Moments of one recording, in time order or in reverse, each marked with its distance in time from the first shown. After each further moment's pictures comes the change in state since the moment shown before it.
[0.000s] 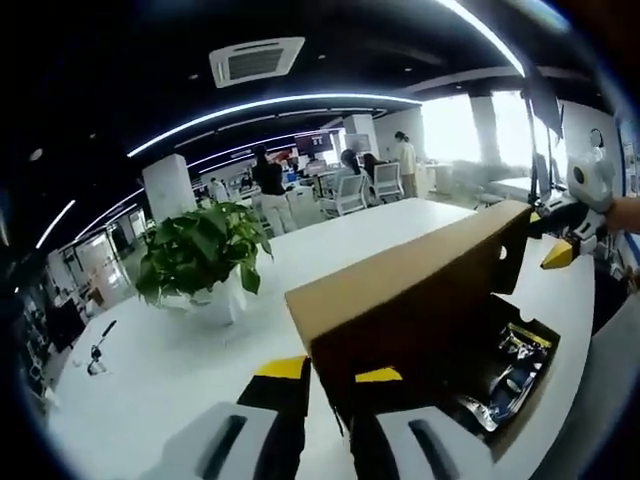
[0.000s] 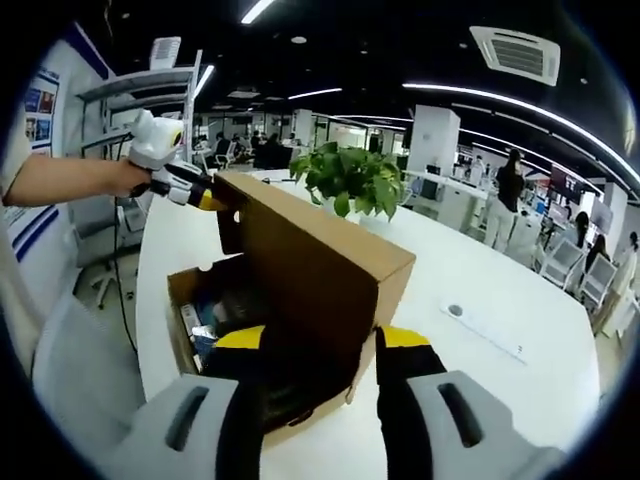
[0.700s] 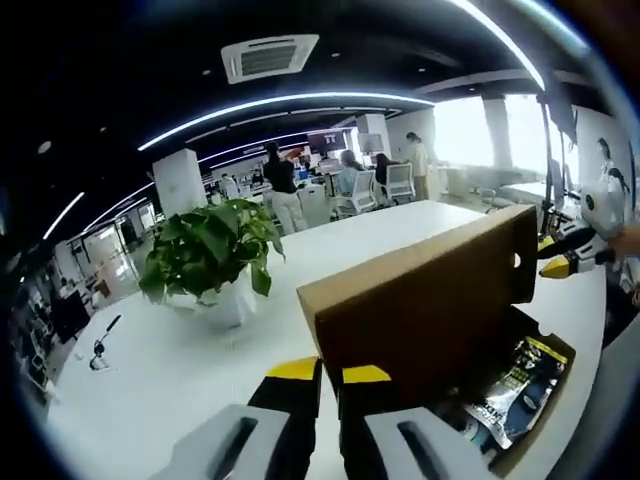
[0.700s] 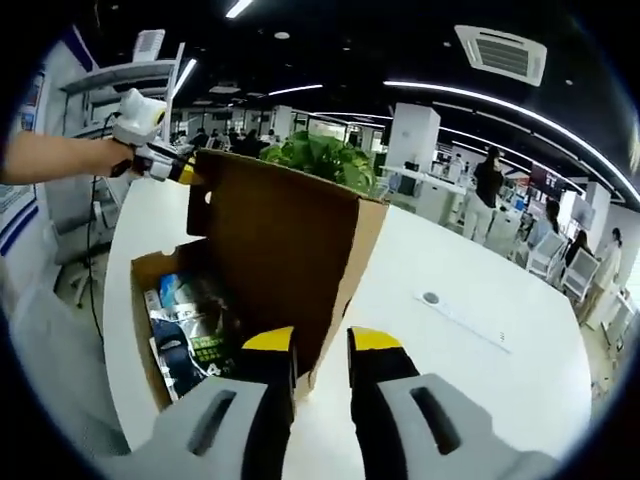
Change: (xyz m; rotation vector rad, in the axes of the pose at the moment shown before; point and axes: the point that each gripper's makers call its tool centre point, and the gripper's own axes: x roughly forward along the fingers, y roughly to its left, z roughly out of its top) left arm 0.021 0.014 0.007 -0.026 0.008 0.040; right arm 0.011 -0.037 -0.035 0.012 0.020 -0.104
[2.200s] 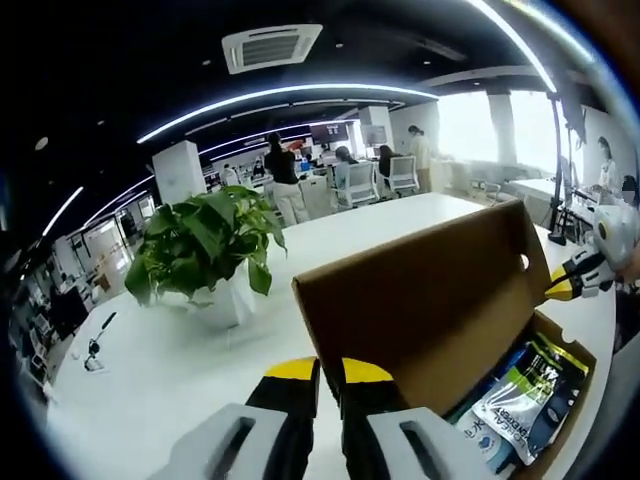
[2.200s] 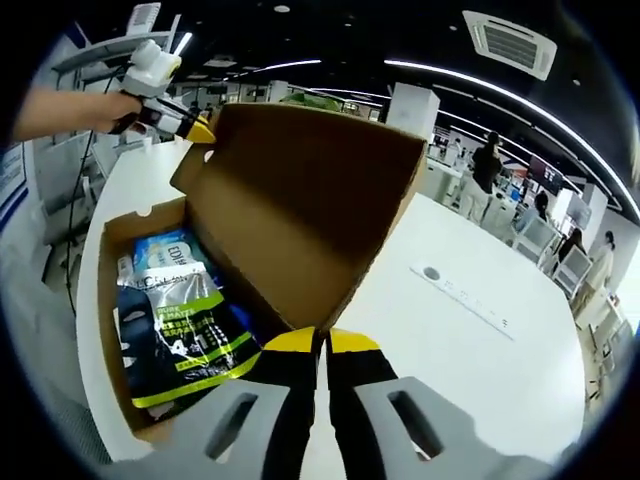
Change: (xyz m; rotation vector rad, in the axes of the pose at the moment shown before) left arm 0.042 0.009 -0.002 -0.001 0.050 0.006; right arm 0.035 -0.004 -0.035 -0.043 0.108 -0.030
